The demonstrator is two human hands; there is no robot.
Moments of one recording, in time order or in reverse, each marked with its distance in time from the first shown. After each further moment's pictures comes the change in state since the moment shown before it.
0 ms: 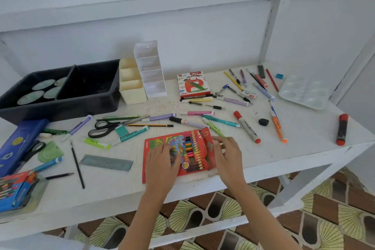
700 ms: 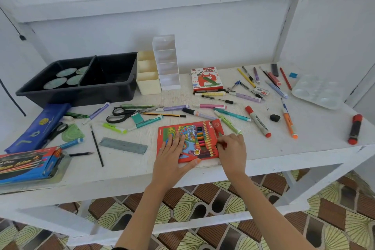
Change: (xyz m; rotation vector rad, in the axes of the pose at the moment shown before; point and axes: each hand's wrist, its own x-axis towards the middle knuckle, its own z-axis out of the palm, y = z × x) left_hand -0.023 -0.029 0.004 0.060 -0.213 0.120; right_hand -0.001 0.014 0.022 -0.375 0.083 -0.136
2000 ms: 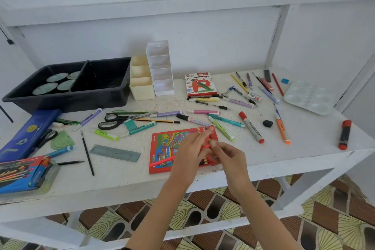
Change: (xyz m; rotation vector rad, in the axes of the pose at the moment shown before) left_hand 0.022 0.081 -0.032 -0.403 0.264 0.292; right_hand -0.017 -0.031 -0.048 0.951 -0.220 0.394
